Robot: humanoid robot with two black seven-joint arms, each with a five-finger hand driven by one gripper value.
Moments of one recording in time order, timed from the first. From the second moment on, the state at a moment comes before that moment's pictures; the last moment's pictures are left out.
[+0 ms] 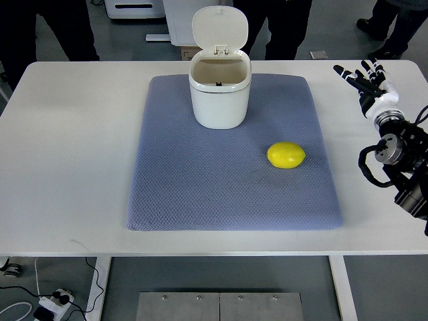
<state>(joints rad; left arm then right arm) -0.03 0.00 -0.10 -0.17 -0.01 0.21 -0.12 0.94 -0.16 0.55 0.38 0.02 -0.01 0.36</state>
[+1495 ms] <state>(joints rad) -0.02 0.00 -0.10 -0.17 -0.01 0.20 -0.12 0.84 -0.73 0.21 1.03 -0.30 -0.02 0.56</state>
